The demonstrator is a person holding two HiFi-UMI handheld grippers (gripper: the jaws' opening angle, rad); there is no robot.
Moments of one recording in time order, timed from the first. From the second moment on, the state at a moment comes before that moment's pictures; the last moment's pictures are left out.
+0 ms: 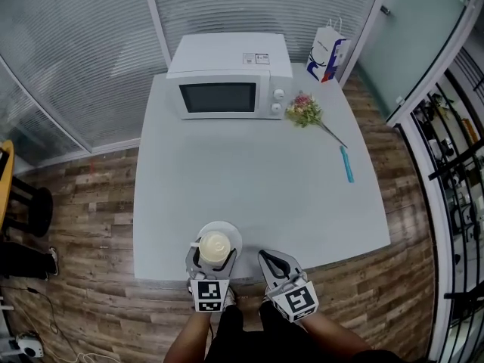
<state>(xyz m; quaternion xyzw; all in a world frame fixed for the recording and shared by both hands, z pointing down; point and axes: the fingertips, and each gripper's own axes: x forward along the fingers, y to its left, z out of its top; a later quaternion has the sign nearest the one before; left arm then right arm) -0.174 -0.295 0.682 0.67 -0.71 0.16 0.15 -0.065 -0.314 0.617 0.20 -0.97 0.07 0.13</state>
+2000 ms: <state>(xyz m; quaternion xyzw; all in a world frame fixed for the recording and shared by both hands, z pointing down) -0.169 -0.259 0.507 0.66 -0.74 0.08 0.04 -0.080 -0.311 0.459 0.20 -0.98 -0.06 -0.01</state>
